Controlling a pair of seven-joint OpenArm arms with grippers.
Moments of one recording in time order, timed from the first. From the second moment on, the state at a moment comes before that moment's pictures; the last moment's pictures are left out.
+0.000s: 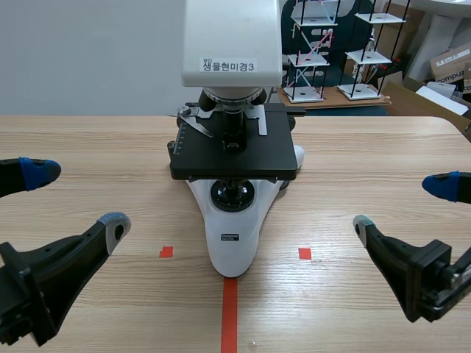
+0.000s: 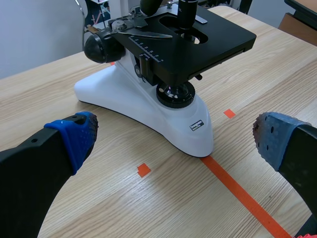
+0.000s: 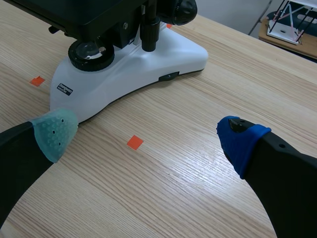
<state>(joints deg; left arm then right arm) 47.7 -32.4 -8.6 120.2 -21.8 -26.9 -9.8 -45.2 30.8 12.4 114.5 16.7 24.4 5.6</state>
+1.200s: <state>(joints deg) 47.7 -32.4 -8.6 120.2 -21.4 -27.9 -7.5 -45.2 30.8 12.4 114.5 16.7 24.4 5.6</state>
